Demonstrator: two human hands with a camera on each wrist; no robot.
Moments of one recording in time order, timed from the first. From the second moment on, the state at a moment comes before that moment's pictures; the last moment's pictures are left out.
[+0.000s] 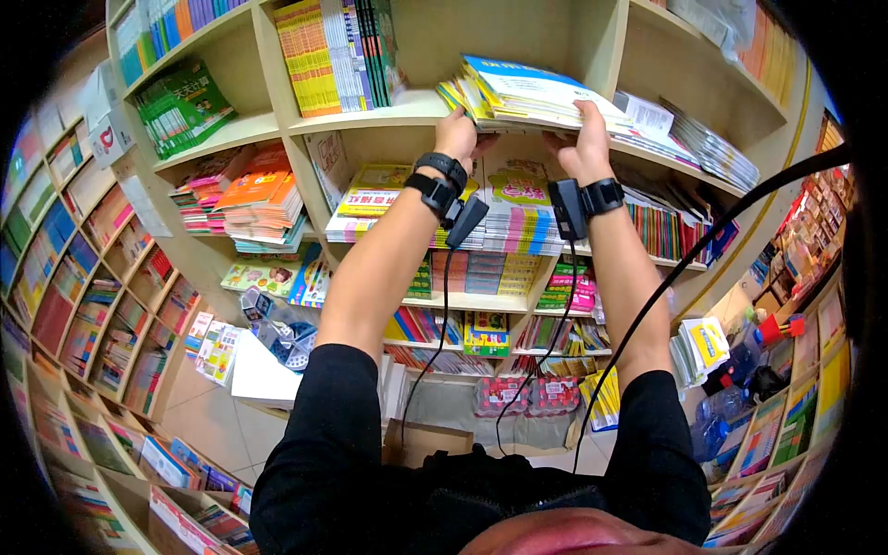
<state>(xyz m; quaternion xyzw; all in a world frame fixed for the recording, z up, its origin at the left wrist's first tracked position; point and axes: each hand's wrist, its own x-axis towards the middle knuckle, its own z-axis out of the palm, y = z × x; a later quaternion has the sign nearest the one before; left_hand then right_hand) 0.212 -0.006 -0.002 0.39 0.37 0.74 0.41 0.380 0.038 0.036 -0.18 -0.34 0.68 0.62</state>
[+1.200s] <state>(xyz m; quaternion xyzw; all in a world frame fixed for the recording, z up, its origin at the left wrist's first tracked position) 0.289 -0.065 -0.049 0.49 0.38 0.77 0.12 0.424 0.032 0.036 -0.25 -0.47 0.69 0.49</state>
